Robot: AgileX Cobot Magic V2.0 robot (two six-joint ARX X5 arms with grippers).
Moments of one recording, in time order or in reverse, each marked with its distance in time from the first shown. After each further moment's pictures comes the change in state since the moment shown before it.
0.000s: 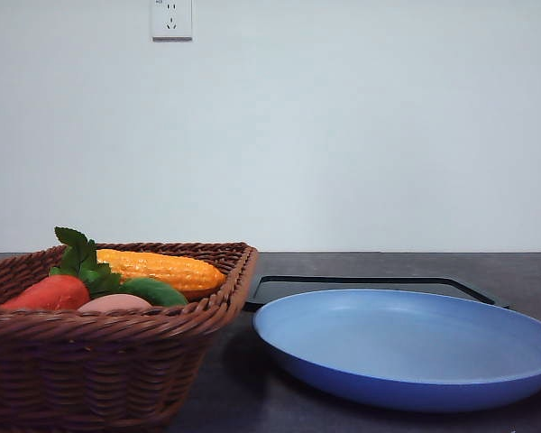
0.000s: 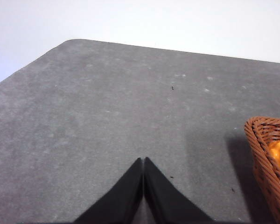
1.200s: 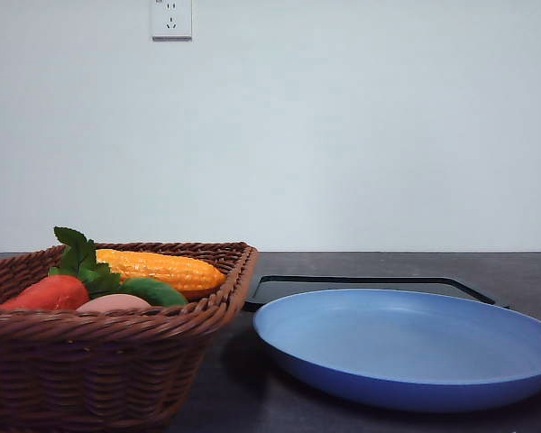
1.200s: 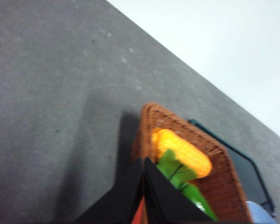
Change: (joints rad) left_arx 0.000 0.082 0.140 -0.134 0.338 -0.517; right_arx 0.000 0.103 0.229 -0.079 0.027 0.339
